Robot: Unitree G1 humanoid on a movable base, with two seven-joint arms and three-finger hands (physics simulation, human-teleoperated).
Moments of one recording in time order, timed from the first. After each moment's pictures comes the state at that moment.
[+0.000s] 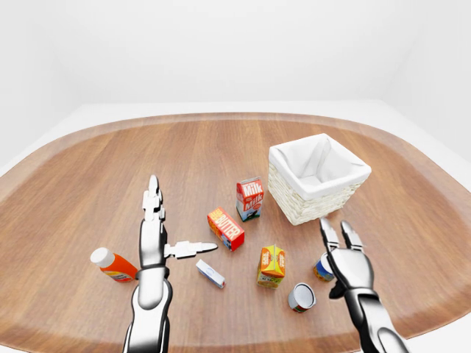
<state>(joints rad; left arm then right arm) 0.14 0.00 0.03 -0.25 0.16 -0.09 0.09 0.20 -0.21 -0.10 0.18 -1.27 -0.09 -0.24</state>
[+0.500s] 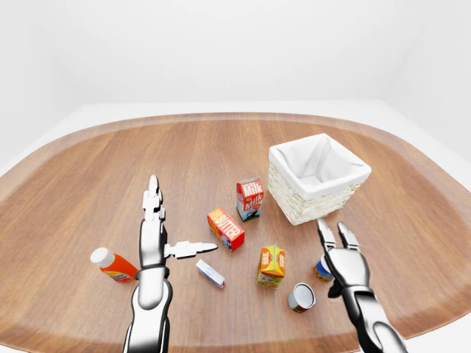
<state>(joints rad) 0.14 0.00 0.03 -0.25 0.16 -0.09 0.09 0.14 -0.24 -0.07 0.31 -1.26 -0.09 -0.29</state>
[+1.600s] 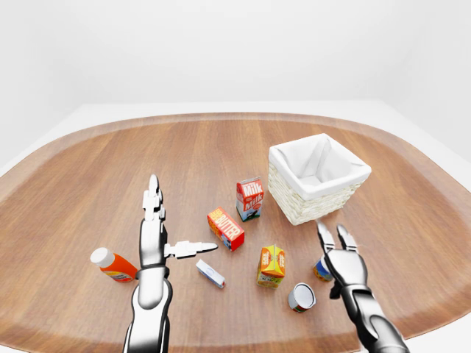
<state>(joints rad) 0.14 0.00 0.03 -0.25 0.16 -0.09 0.09 0.04 -0.29 -0.03 0.54 -1.25 -0.09 -0.38</state>
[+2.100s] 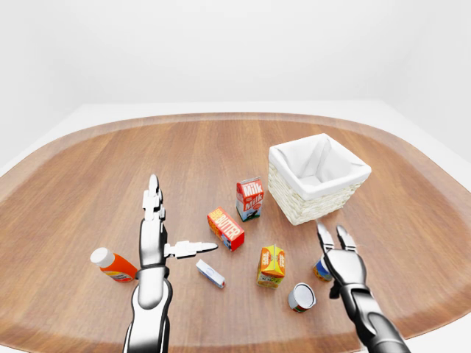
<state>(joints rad) 0.14 0.00 0.03 -0.25 0.16 -0.09 0.09 0.00 -0.30 -0.01 0.63 -1.24 -0.09 -0.42</state>
